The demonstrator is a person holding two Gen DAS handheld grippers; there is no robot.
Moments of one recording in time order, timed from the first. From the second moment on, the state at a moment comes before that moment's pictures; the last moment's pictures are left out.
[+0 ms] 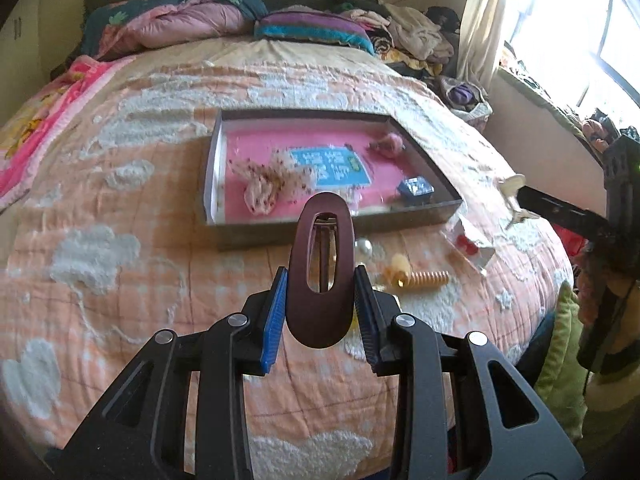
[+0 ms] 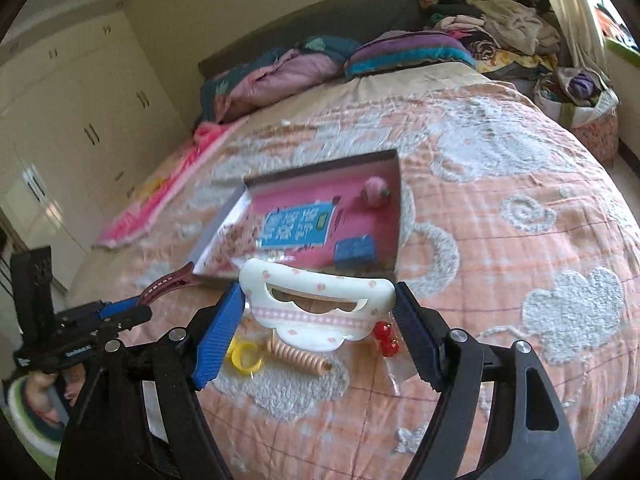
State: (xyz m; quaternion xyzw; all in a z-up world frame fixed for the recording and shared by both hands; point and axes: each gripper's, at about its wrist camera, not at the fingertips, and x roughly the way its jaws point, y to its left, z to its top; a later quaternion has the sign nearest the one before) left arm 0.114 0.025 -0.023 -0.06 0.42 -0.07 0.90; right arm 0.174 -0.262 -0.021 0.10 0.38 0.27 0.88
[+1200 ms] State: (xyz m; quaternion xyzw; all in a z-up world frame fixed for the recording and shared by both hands) left arm 0.254 -0.003 0.010 -0.03 0.39 -0.08 0.92; right arm 0.246 -0.219 0.056 0.07 0.32 0.26 0.91
